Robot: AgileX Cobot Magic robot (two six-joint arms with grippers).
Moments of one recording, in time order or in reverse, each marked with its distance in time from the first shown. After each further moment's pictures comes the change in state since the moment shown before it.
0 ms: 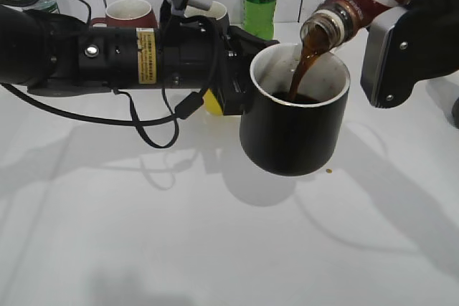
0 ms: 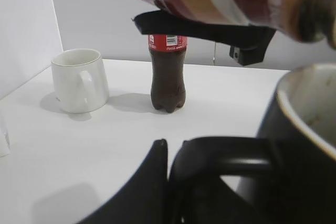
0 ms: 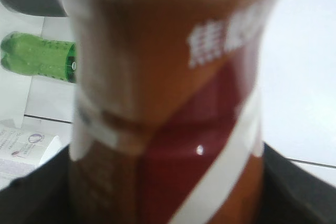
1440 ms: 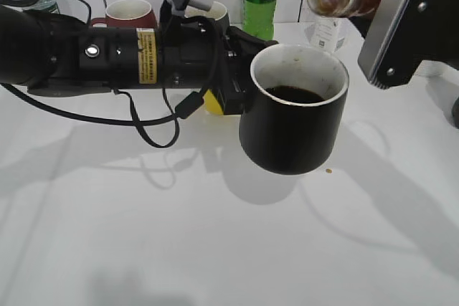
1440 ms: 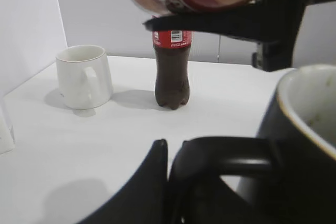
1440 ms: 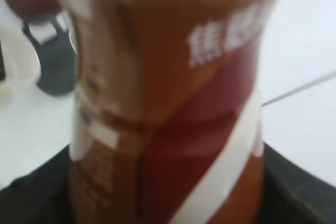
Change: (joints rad) left arm 0.000 0.001 0.000 -0.004 0.016 0.000; right arm 0.000 -0.001 0.003 -0.001 0.006 0.347
